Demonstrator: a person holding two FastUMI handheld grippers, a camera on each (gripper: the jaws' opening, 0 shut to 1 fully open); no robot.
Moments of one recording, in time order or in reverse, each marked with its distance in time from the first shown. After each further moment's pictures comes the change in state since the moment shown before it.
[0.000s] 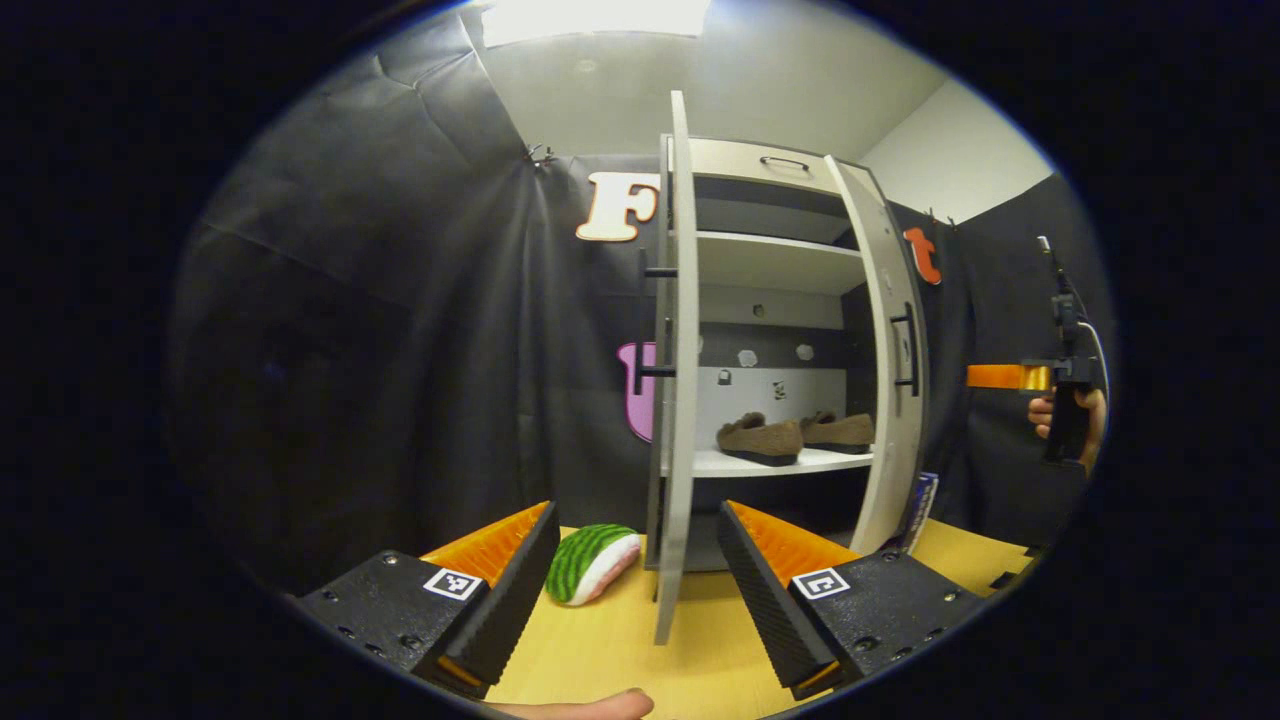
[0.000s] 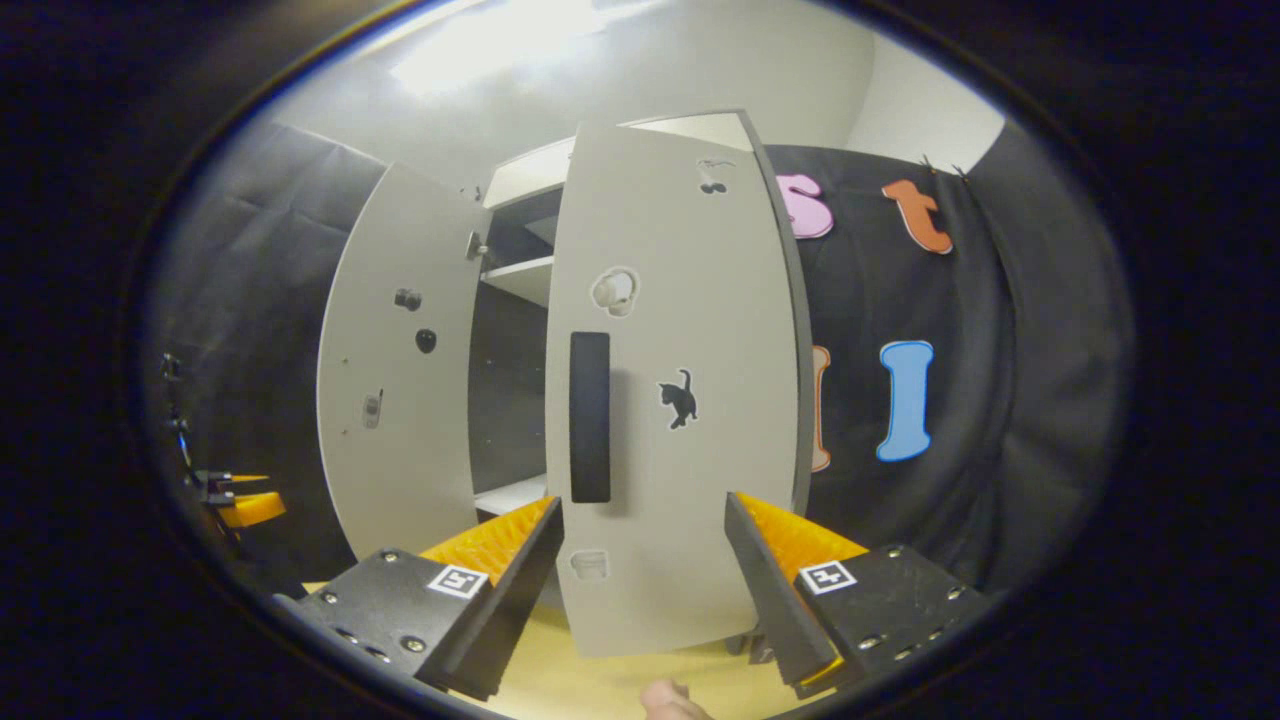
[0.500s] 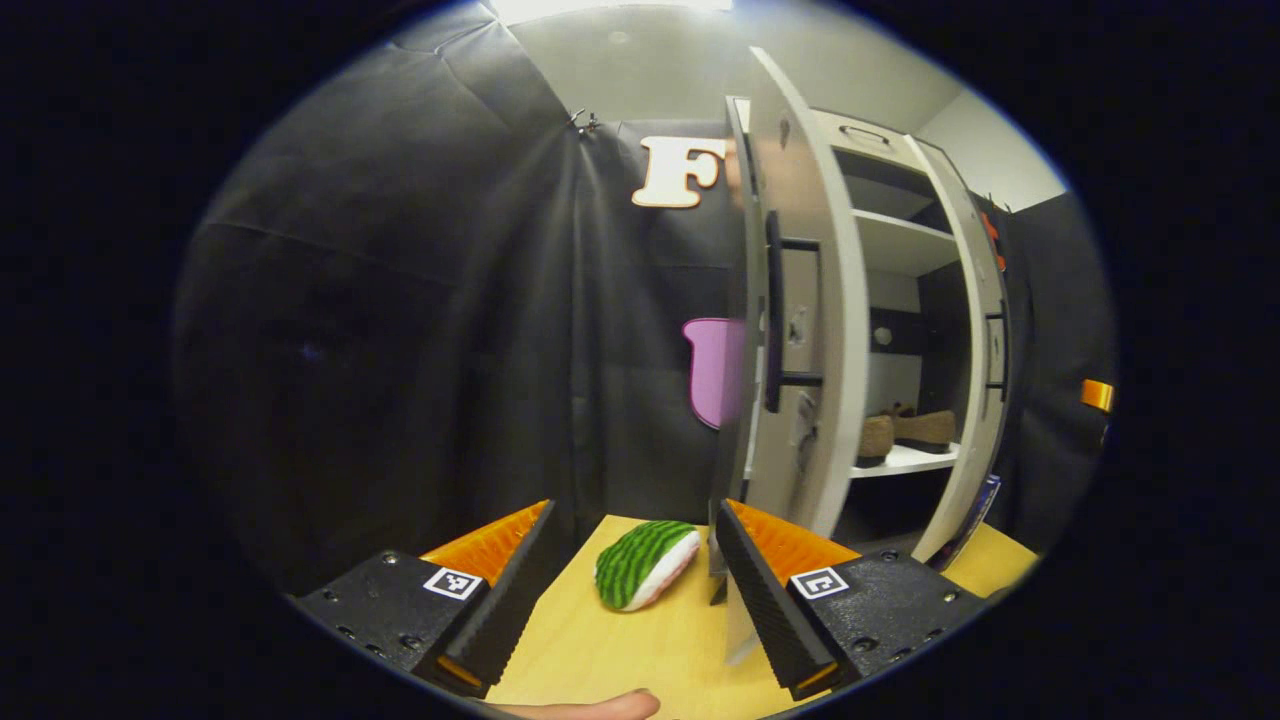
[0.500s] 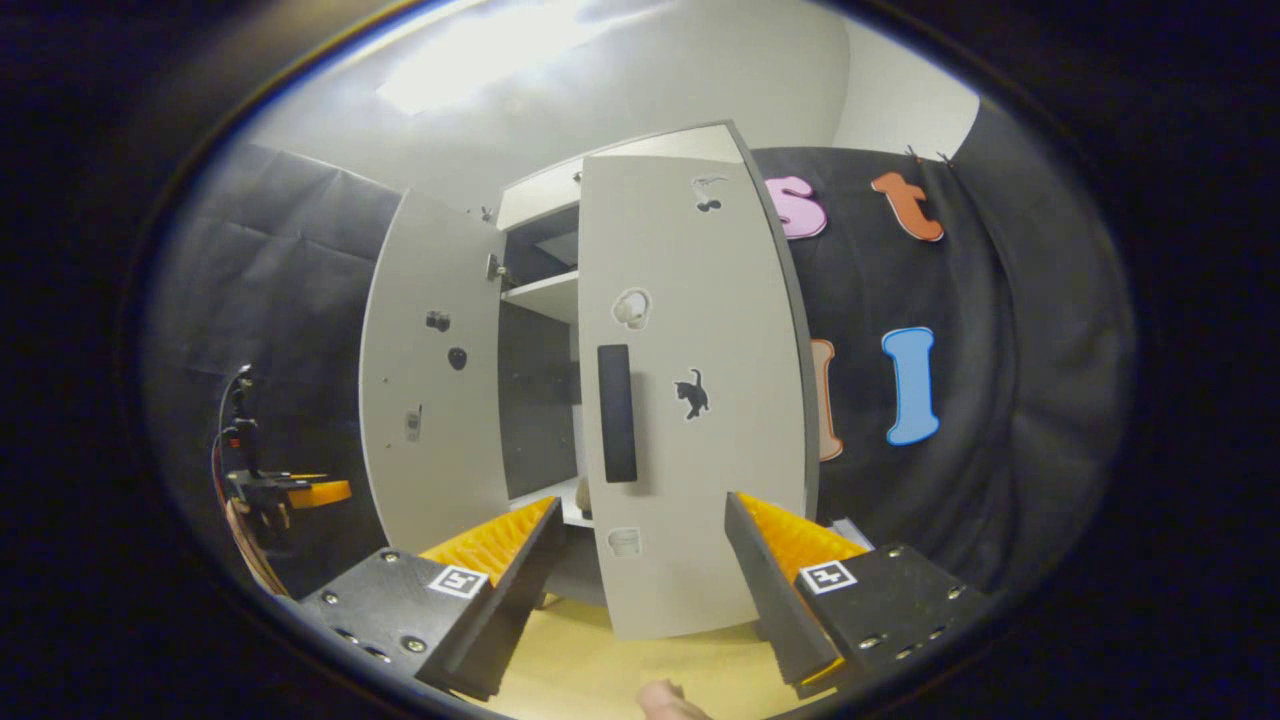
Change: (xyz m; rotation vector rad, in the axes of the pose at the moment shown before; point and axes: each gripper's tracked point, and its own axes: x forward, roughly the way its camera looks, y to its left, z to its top) left arm 0.066 0.076 0.002 -0.007 0.108 0.123; right arm -0.043 0.011 0.000 0.019 -0.031 0.051
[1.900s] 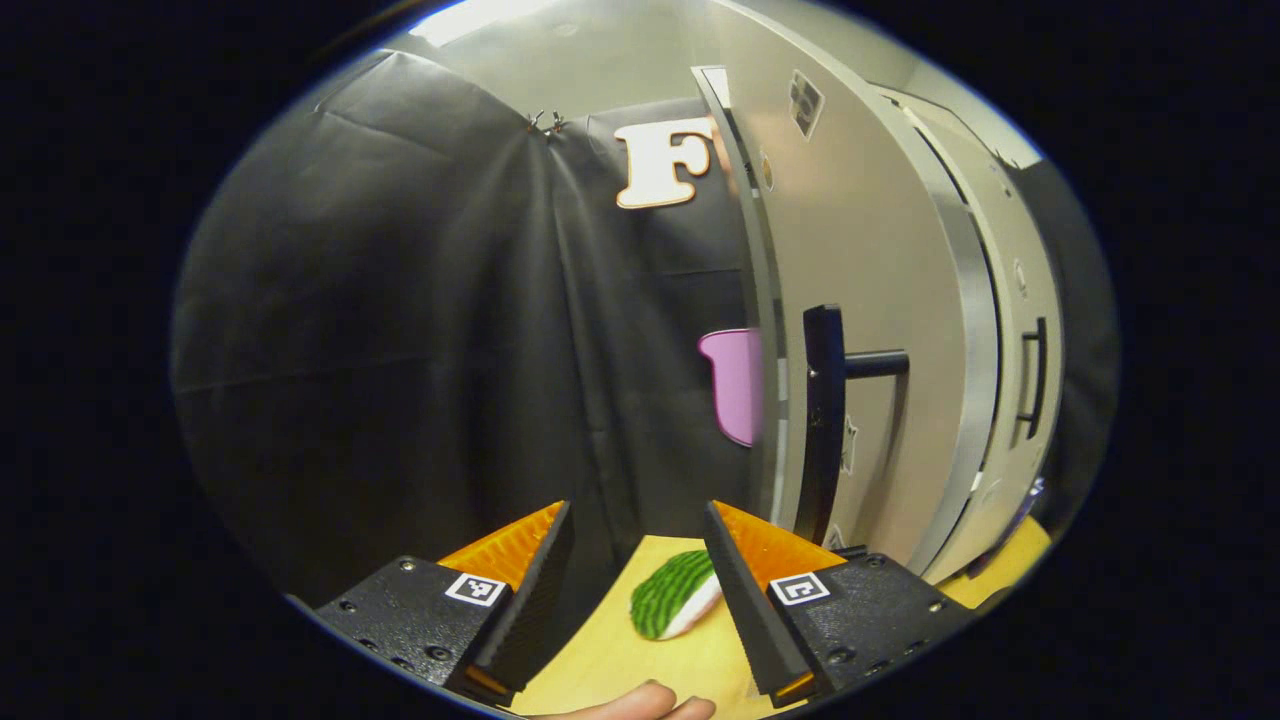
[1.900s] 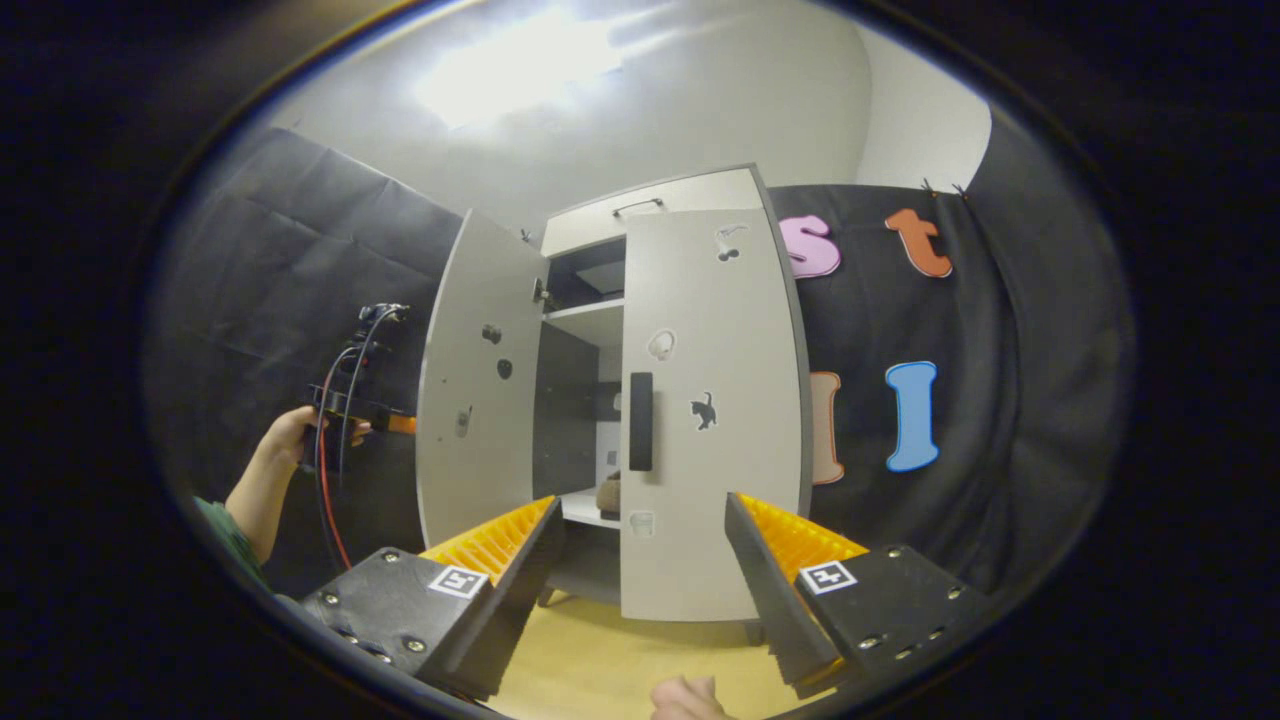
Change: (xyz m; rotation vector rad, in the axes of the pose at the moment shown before) left arm 0.062 -0.046 0.082 0.106 0.054 0.035; right arm -0.066 0.009 0.001 -0.045 -0.104 0.084
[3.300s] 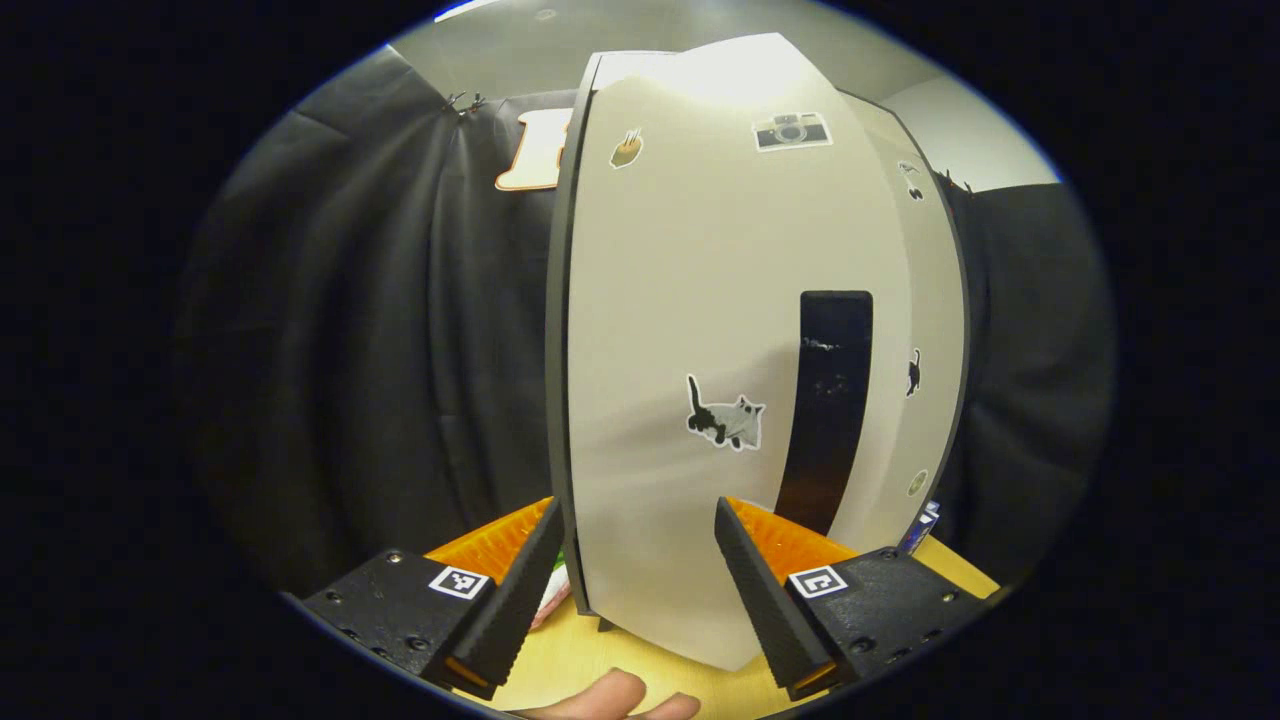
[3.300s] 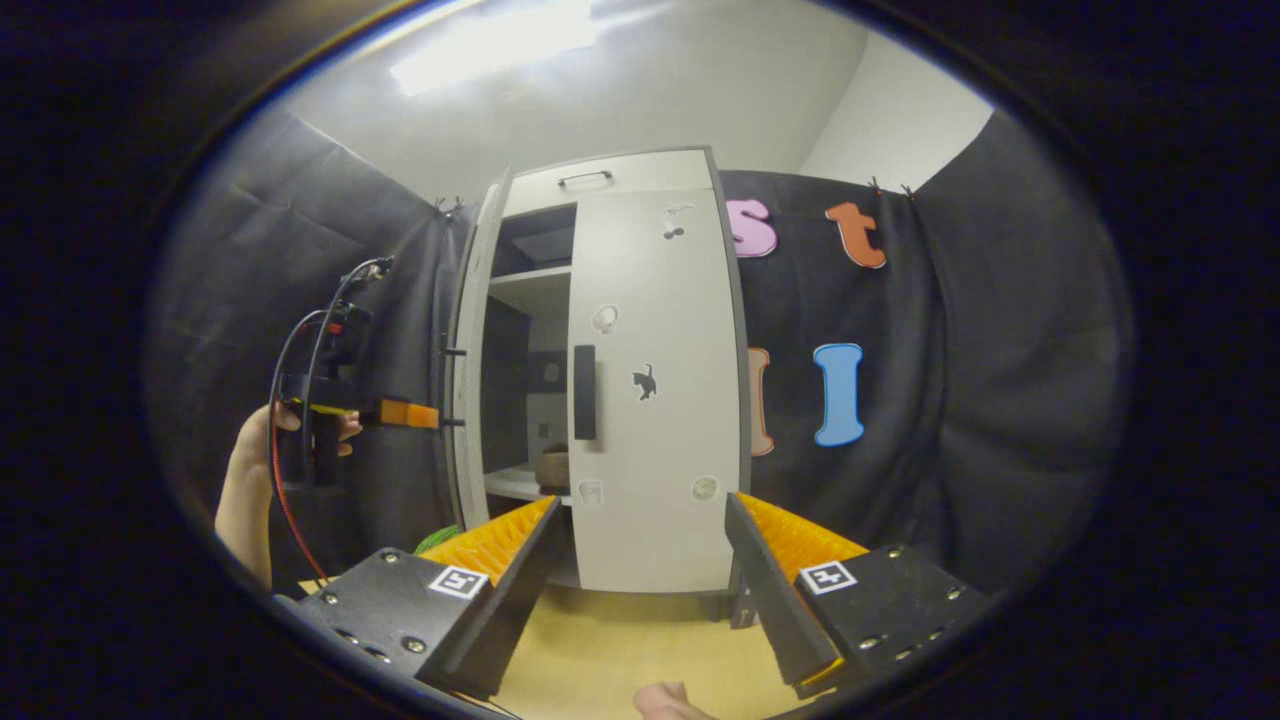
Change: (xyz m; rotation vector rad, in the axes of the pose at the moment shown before) left arm 0.005 -0.159 -0.004 -0.037 0.004 -0.229; right arm -0.011 -0.011 -0.025 -0.023 0.102 -0.248
